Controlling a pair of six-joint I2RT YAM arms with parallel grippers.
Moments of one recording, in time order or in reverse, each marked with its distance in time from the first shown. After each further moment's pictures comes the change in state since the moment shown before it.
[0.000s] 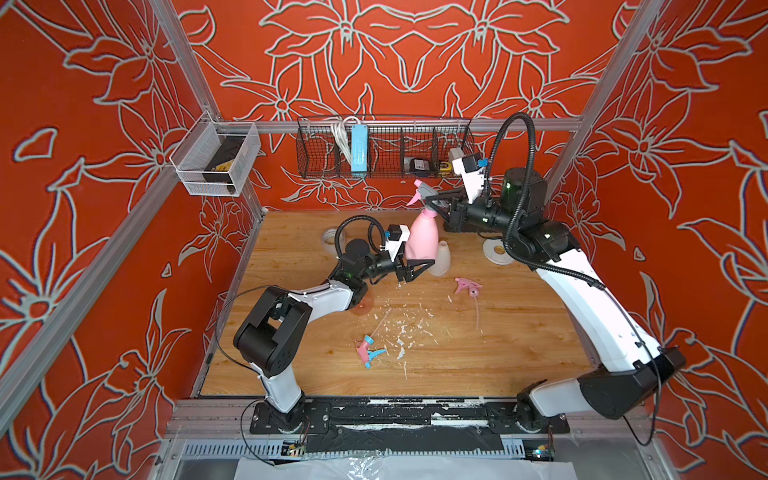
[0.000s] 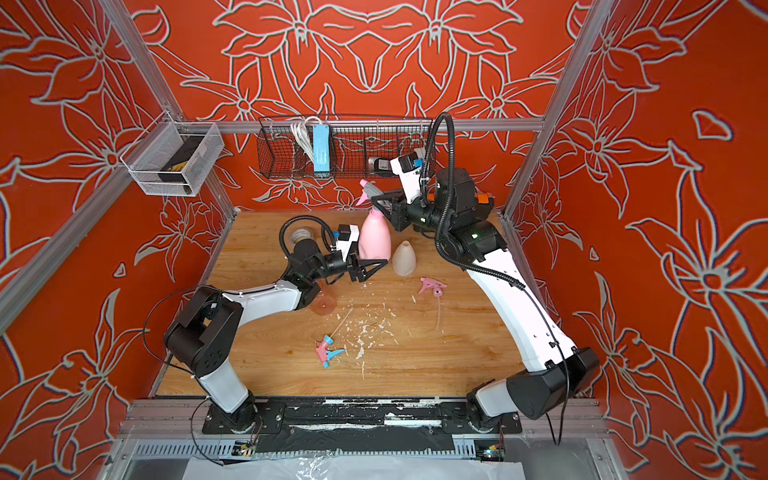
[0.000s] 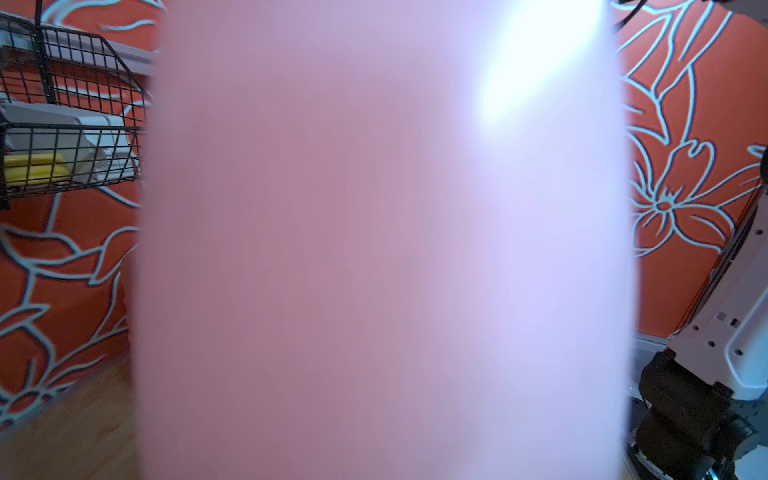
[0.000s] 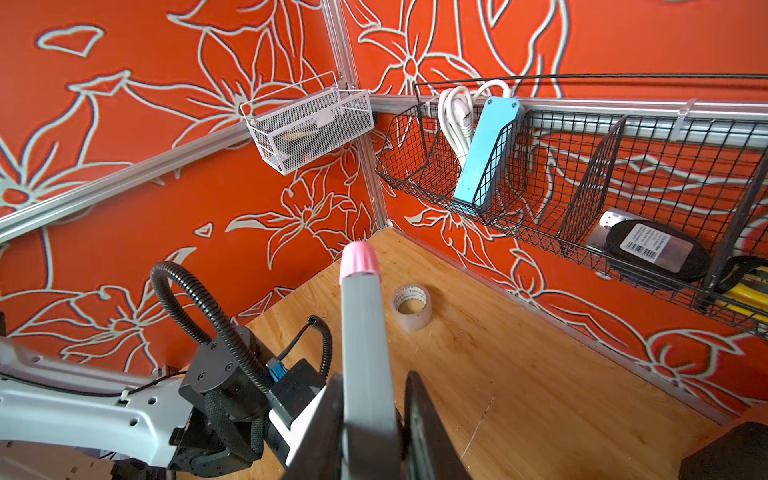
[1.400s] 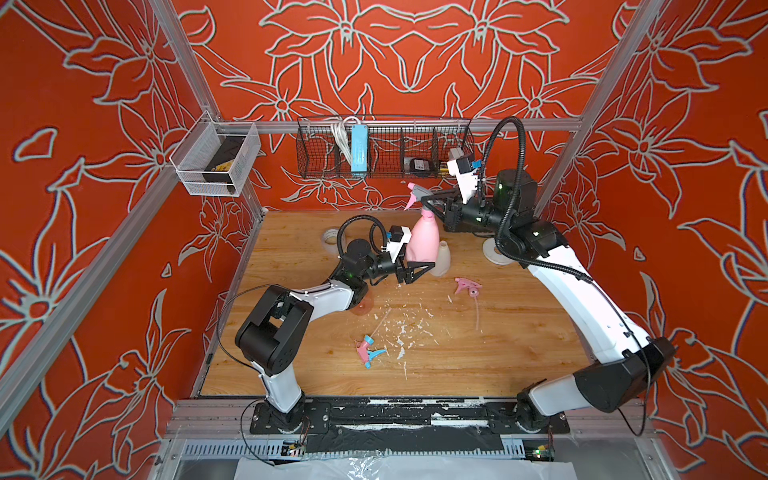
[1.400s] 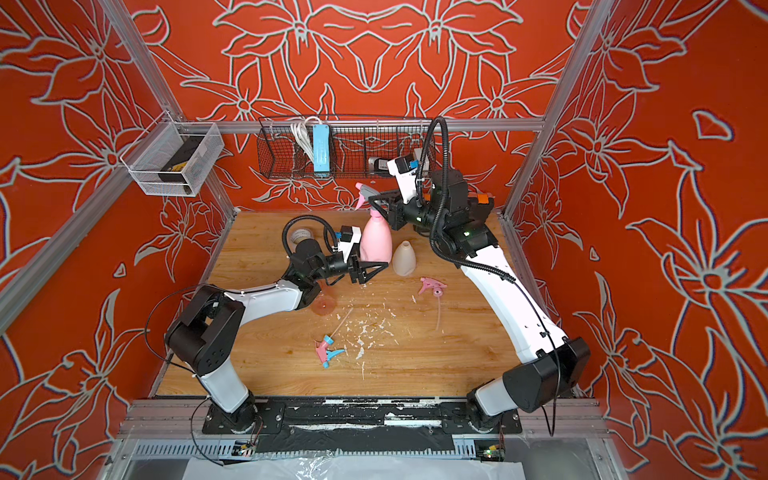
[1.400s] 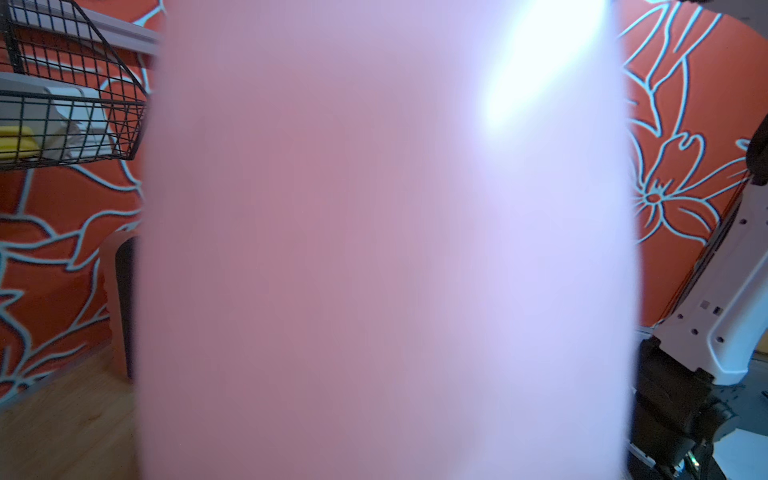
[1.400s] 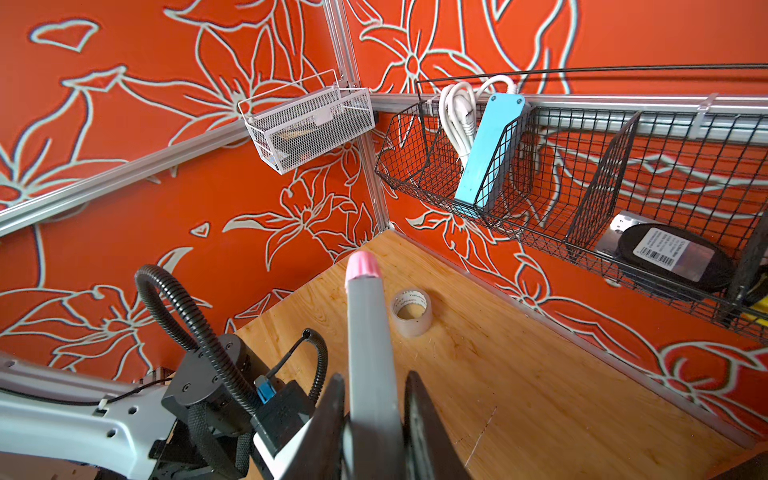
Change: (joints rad) left arm 0.003 0.012 0.005 -0.020 0.028 -0.013; right arm -0.001 0.021 -0.045 0.077 -0.028 -0.002
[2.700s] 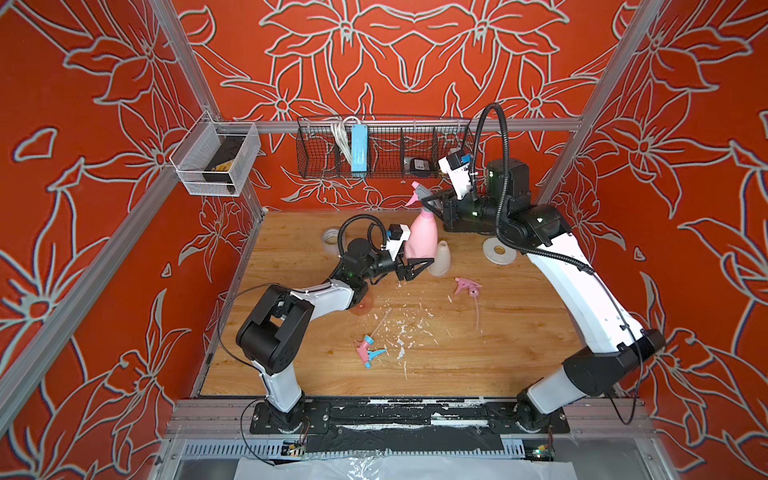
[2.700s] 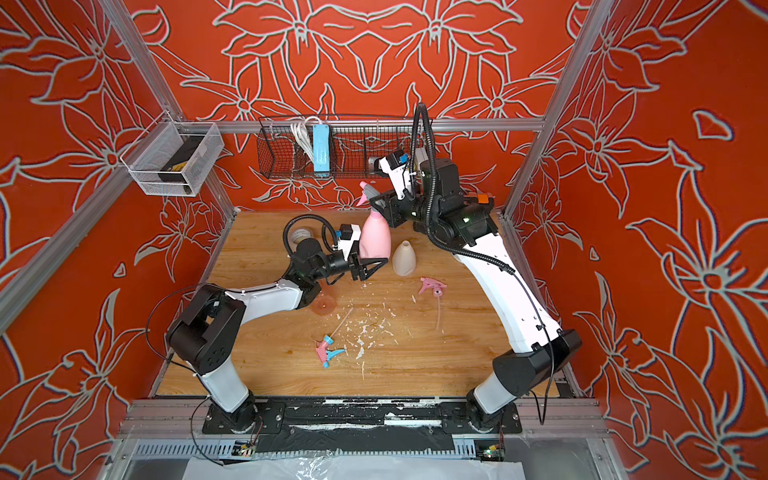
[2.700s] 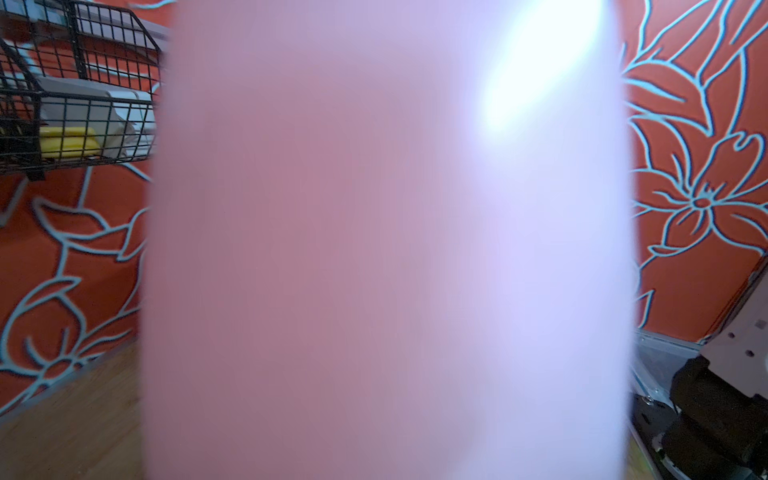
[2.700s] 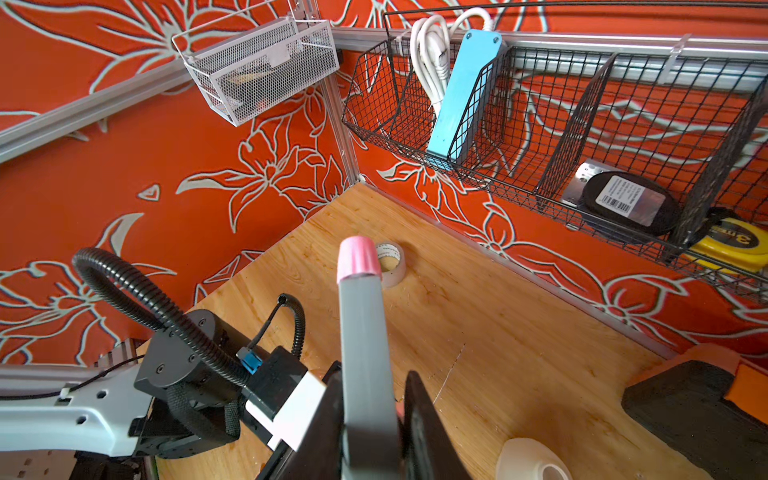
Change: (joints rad) left arm 0.001 0.010 0.006 -0.010 -0.078 0.024; right arm 0.046 0.112 0.275 -0.375 0.159 -0.082
